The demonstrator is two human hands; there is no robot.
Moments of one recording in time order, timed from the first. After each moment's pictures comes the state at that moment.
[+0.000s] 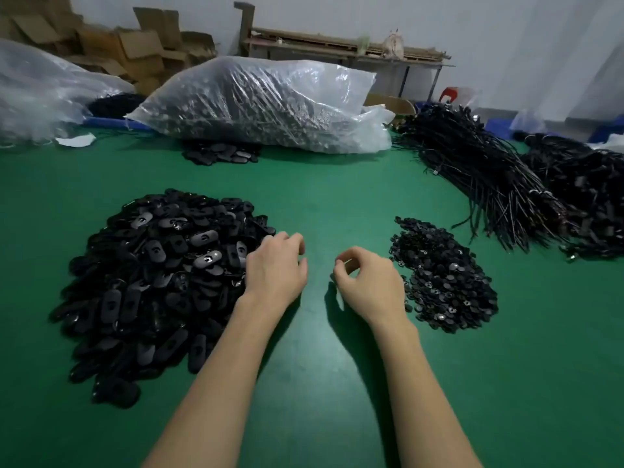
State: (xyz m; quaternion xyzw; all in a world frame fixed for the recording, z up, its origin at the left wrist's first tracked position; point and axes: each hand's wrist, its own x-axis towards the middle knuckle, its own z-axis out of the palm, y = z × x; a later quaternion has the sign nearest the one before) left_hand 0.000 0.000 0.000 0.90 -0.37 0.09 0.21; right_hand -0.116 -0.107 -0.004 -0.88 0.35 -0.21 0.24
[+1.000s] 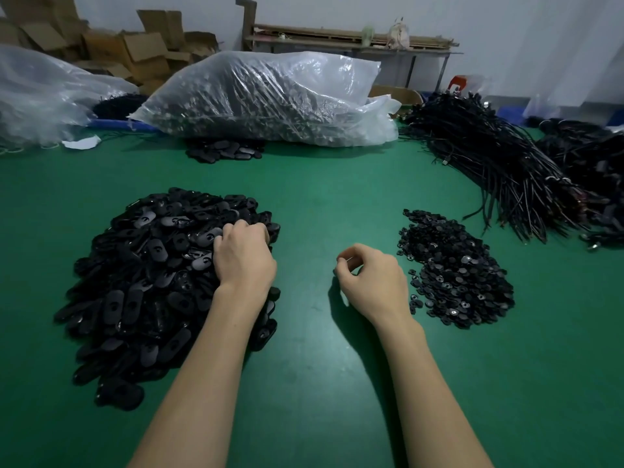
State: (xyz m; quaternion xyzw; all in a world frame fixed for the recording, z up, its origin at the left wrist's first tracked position) left_hand 0.025 0.024 0.010 0.95 -0.24 0.11 0.17; right_hand -0.113 -0.103 -0.009 -0.86 0.36 -0.23 0.27
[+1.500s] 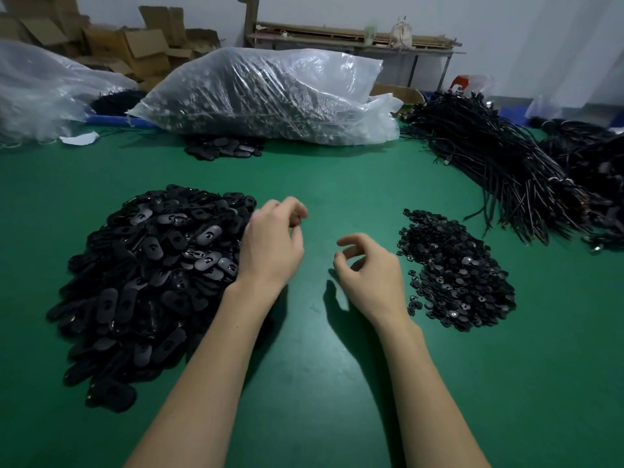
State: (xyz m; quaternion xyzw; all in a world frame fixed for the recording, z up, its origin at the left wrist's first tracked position) left_hand 0.005 0.006 0.028 0.84 -0.36 0.12 0.40; right_hand -0.113 -0.103 -0.006 -0.84 0.32 -0.27 0.35
